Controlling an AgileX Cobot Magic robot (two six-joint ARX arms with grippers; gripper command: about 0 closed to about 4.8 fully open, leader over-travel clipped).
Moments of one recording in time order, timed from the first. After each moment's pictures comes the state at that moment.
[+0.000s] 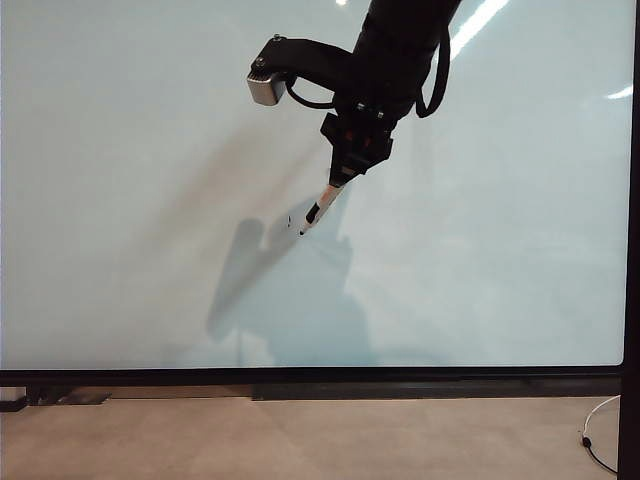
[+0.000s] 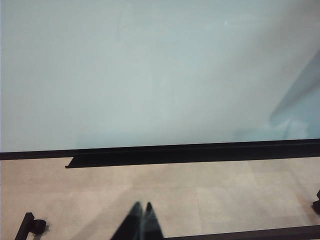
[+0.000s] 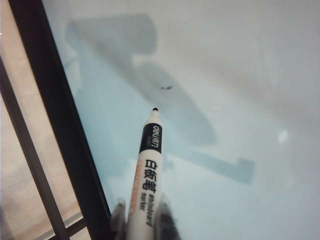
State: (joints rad) left arm 0.04 0.00 0.00 -0.15 0.02 0.05; right arm 0.70 1.68 1.28 -0.22 0.23 -0.90
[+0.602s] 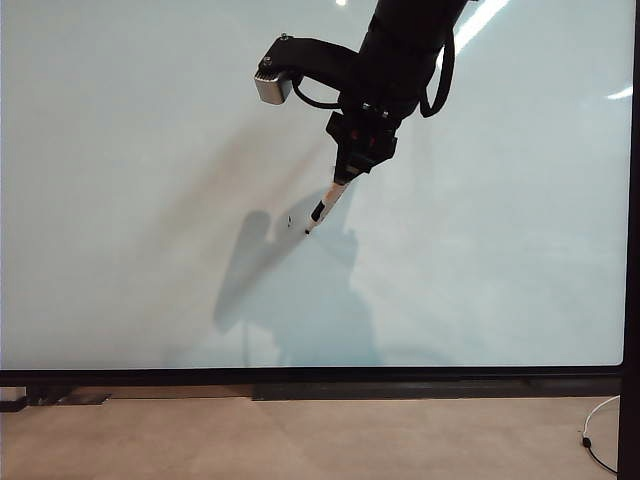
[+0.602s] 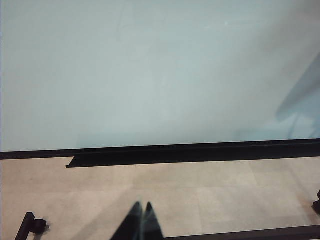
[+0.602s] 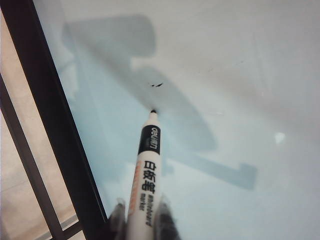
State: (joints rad) left arm 0.04 0.00 0.00 -0.15 0.02 0.05; right arm 0.68 1.68 1.28 -0.20 0.22 -0.91
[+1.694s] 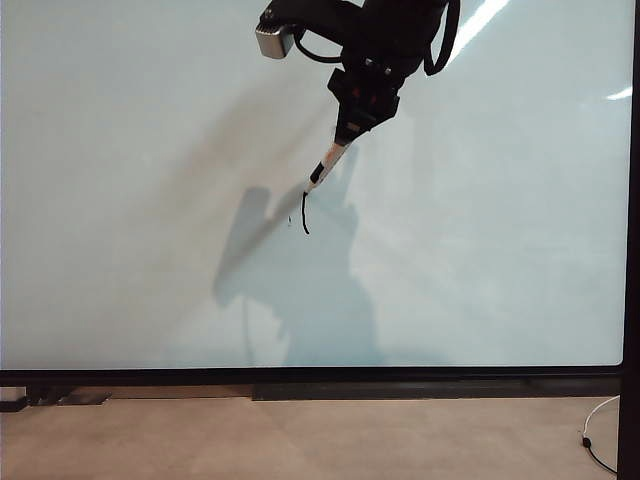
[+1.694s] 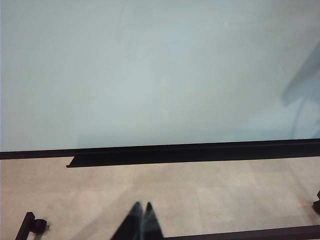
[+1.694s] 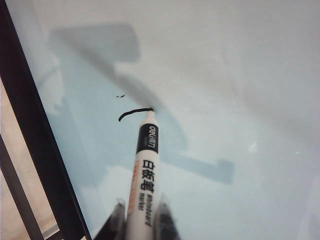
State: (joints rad) left arm 0.04 0.00 0.00 -0.15 0.02 0.05; right arm 0.68 1.62 1.32 -0.22 0.25 -0.93
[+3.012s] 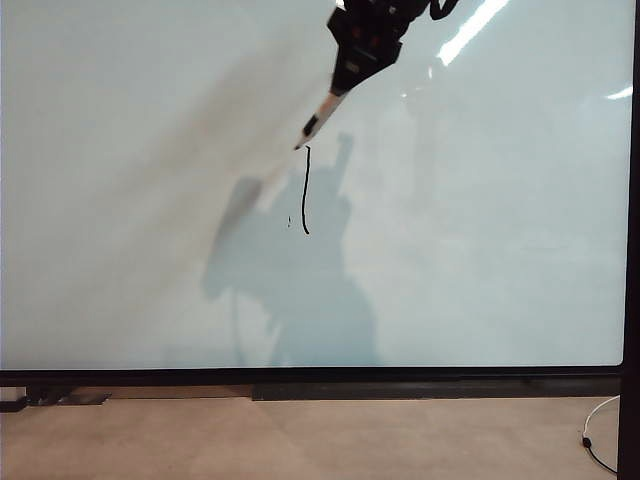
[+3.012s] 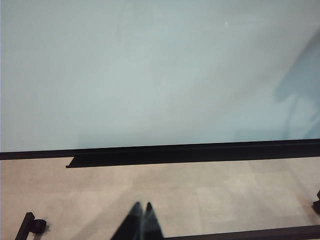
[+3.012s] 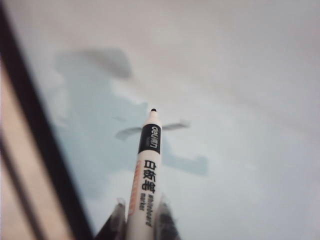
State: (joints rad) left arm 0.04 0.00 0.00 -0.15 0.02 0.05; right arm 0.73 1.52 1.32 -0.29 0.22 -0.88
